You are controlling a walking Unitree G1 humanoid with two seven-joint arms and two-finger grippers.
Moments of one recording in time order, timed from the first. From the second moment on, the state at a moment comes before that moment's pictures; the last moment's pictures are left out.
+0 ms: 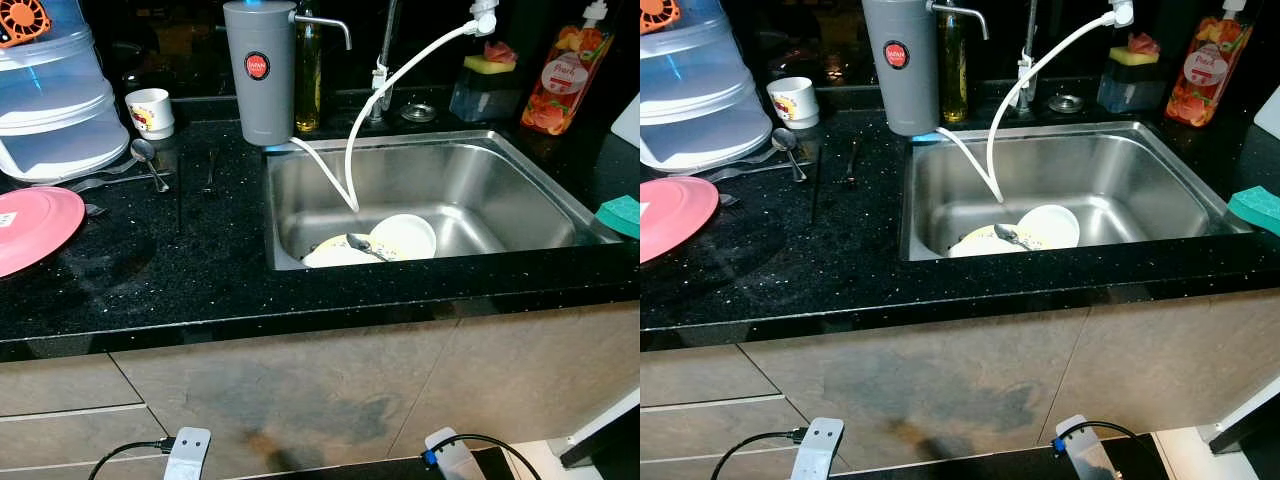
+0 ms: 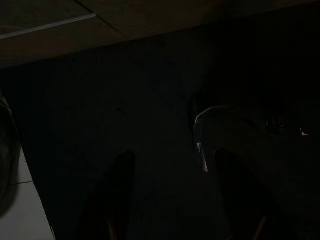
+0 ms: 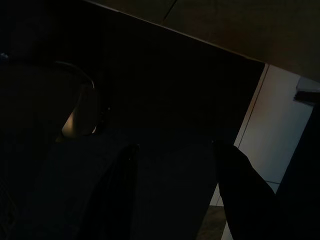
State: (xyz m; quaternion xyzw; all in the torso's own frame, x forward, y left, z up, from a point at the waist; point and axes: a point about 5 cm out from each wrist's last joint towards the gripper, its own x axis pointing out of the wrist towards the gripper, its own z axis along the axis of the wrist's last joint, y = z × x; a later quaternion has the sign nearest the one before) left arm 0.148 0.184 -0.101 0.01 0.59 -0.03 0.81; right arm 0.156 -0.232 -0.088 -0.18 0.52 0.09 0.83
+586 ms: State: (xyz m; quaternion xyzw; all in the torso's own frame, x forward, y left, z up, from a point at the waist) left arm 0.148 0.183 -0.101 0.02 0.59 -0.04 0.81; right arm 0.156 -0.232 -0.088 -0.19 0.52 0.09 0.83
